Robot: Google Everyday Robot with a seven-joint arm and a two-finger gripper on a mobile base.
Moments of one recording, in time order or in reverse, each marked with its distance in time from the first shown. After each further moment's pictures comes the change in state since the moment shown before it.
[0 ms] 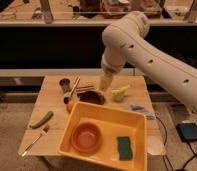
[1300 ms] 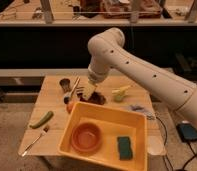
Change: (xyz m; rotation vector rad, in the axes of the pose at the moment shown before) arm 0.036 -0.040 0.094 0.239 -0.055 0.356
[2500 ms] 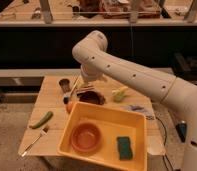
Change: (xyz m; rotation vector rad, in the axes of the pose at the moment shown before) arm 0.017 0.033 0.018 -0.271 -0.016 0.685
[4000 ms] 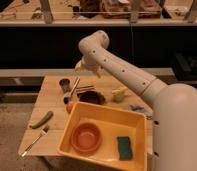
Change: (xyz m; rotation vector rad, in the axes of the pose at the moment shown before) arm 0.122 -0.016 0.085 0.202 0.077 0.573
